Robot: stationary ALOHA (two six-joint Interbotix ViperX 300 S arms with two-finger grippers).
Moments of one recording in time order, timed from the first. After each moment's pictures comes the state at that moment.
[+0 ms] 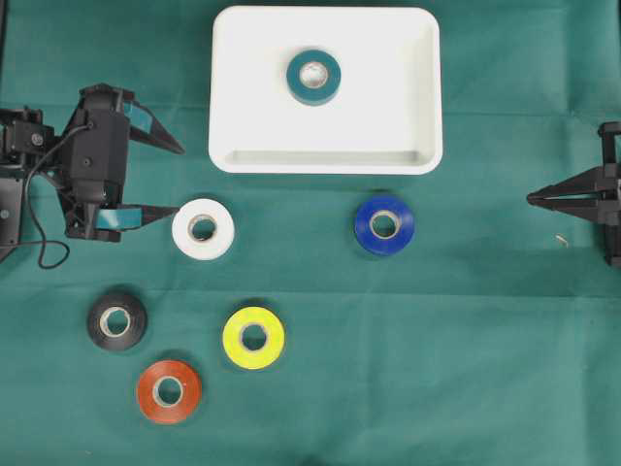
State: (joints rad) left arm 0.06 -0.52 1.01 -0.02 0.23 0.21; right arm -0.01 -1.17 1.56 -0.05 -0.11 0.01
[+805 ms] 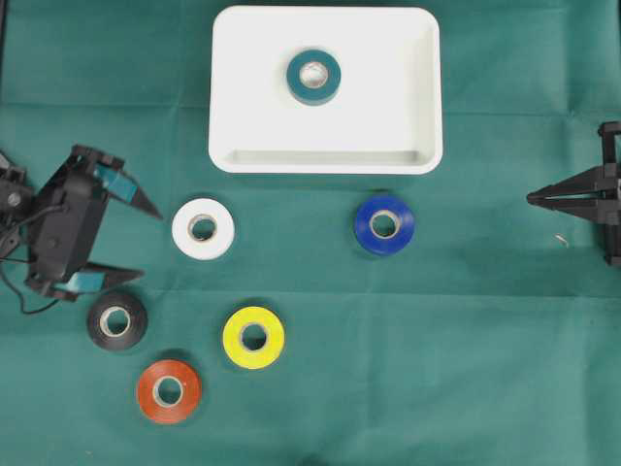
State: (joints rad) left arm -0.19 -0.58 1.10 -0.02 0.25 0.21; right arm -0.01 -1.17 1.56 -0.05 -0.11 0.01
